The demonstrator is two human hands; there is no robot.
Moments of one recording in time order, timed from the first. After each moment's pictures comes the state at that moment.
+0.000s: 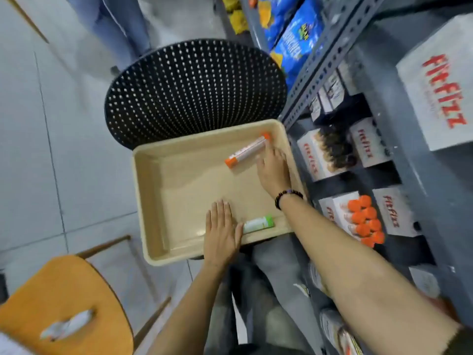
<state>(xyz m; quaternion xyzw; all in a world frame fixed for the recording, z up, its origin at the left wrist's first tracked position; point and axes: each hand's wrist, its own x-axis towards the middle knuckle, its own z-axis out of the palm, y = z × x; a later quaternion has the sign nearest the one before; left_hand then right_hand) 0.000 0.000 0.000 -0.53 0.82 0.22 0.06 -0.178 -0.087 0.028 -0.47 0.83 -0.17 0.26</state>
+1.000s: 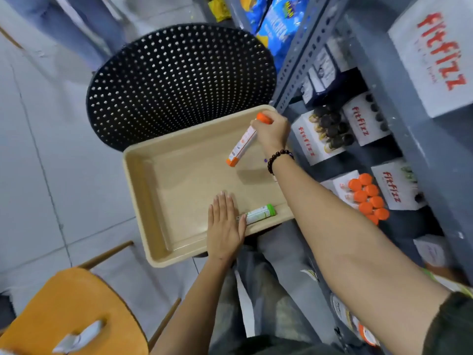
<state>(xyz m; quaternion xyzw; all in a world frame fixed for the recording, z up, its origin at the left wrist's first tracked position) 0.004 0.000 -0.018 -0.51 0.82 0.25 0.04 -0.185 -0.137 0.038 -0.16 0.82 -0.45 0.31</state>
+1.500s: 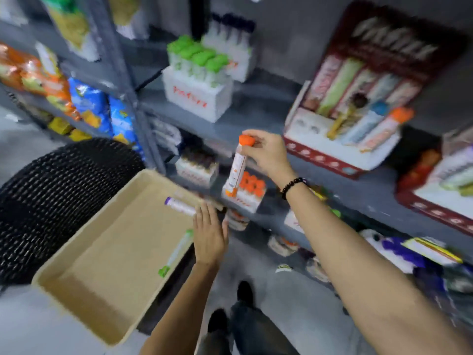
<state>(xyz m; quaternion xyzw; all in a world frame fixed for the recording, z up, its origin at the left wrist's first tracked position) -0.068 0.074 0.093 -0.21 0.94 0.27 -0.05 -0.242 0.140 0.227 -0.15 0.80 -0.58 0.10</state>
